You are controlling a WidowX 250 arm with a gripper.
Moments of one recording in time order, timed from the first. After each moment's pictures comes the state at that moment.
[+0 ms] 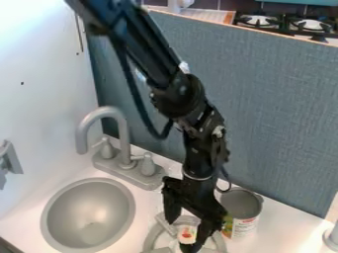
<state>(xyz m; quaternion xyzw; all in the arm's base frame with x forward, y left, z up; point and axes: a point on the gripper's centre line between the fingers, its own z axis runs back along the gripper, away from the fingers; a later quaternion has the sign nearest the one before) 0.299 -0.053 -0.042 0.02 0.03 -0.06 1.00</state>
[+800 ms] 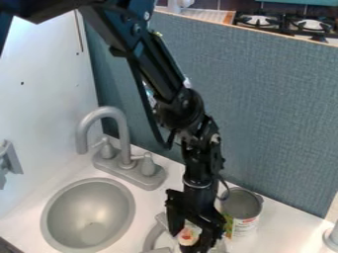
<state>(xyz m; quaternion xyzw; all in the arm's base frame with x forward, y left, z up) 0.303 -0.056 -0.071 -0.03 0.07 -0.08 0.99</state>
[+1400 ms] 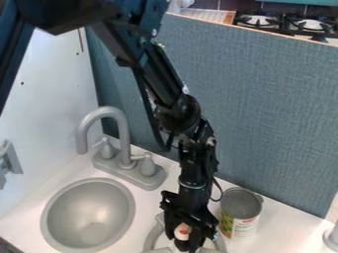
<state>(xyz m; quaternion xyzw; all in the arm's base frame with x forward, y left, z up) 0.305 -0.045 -0.085 -0.03 0.10 -0.08 0.99</state>
